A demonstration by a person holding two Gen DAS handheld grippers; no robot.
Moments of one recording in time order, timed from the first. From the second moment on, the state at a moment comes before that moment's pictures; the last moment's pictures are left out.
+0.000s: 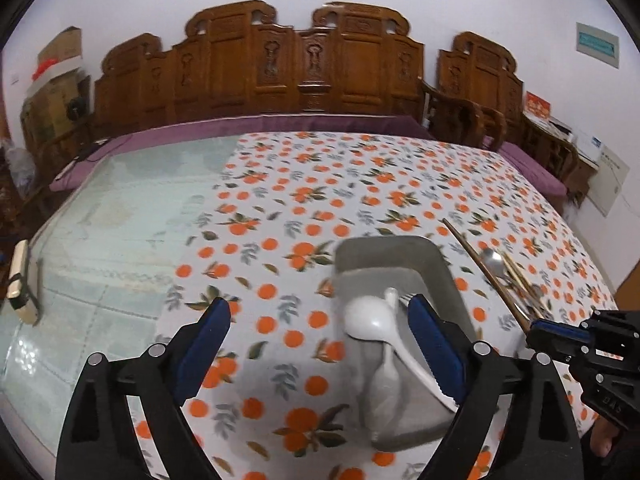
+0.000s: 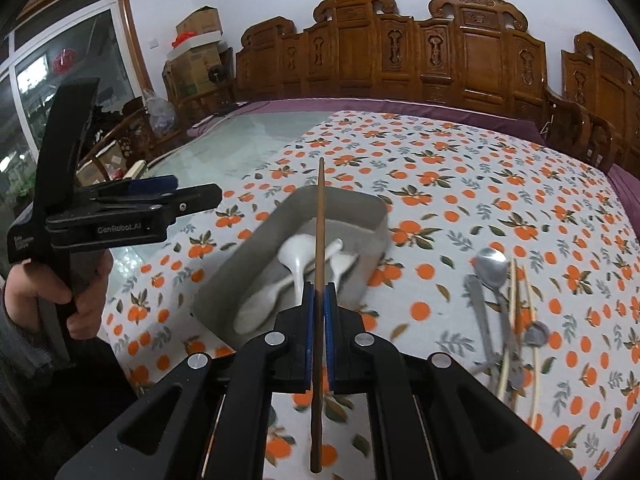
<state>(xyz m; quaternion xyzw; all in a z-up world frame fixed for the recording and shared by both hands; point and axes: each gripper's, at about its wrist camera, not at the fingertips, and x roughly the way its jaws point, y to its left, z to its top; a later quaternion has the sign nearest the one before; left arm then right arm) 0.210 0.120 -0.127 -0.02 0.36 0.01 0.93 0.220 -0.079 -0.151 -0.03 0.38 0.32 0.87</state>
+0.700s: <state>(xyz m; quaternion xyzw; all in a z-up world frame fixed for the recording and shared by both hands) 0.210 0.156 -0.126 -0.04 0.36 0.03 0.93 0.270 -0.021 -0.199 0.01 0.43 0.32 0.85</state>
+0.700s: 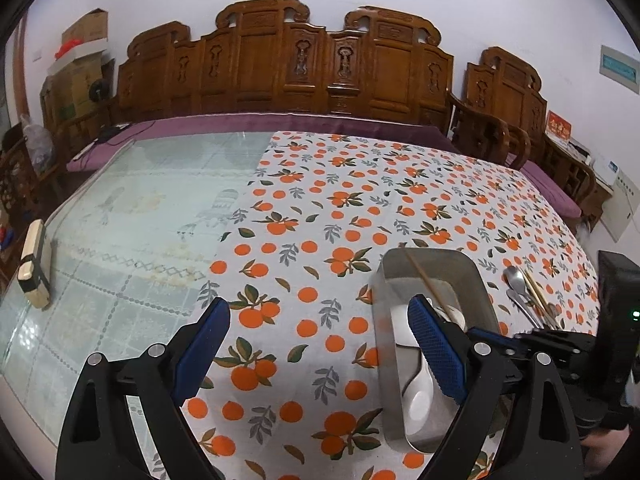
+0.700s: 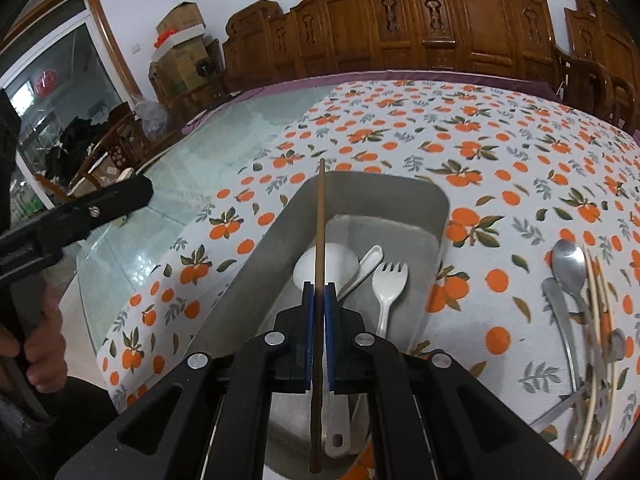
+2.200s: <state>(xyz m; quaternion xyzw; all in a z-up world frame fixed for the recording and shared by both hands) 0.203 -0.002 -0.143 0.04 0.35 -0.10 0.93 0.305 -0.191 -0.214 -0.07 0.41 0.23 0.88</state>
